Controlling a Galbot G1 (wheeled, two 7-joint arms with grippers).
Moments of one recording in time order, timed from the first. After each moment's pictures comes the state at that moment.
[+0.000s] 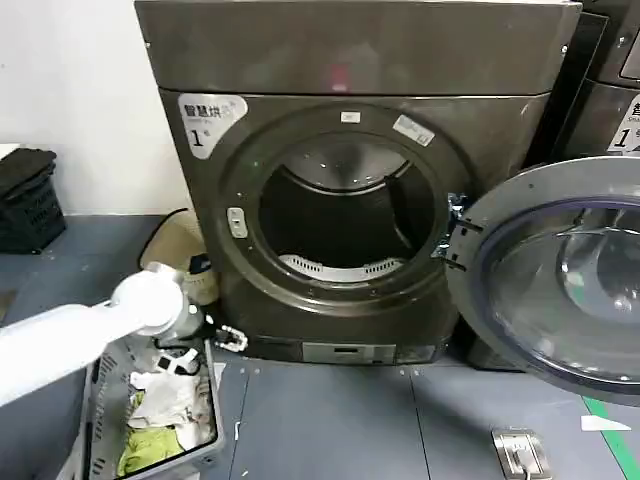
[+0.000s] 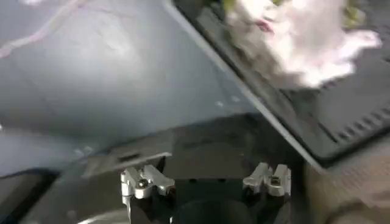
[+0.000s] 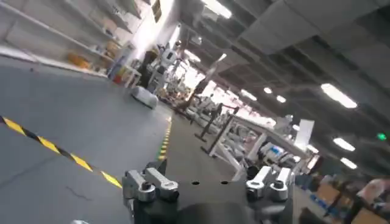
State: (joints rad) left arm -0.27 -0.54 1.06 -1.76 1.26 -0.83 0.54; right arm -1.81 1.36 2.10 1.41 0.24 -0.07 0.11
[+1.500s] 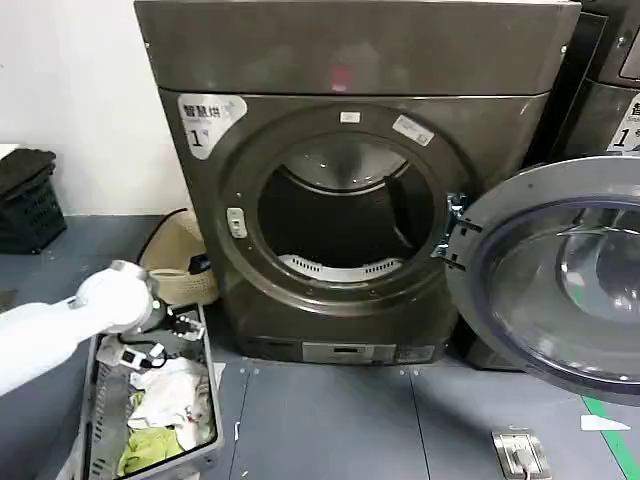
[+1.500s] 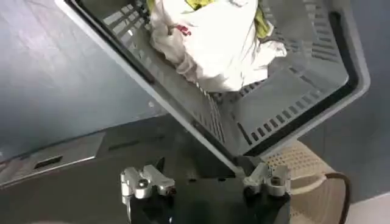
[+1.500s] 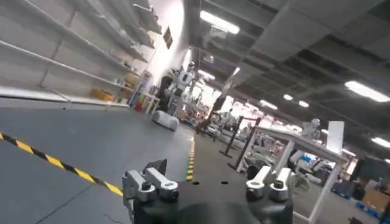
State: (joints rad) left arm -0.28 -0.46 1.10 -1.70 1.37 -0.82 0.53; right arm -1.79 1.39 2.07 1.40 0.31 0.07 0.06
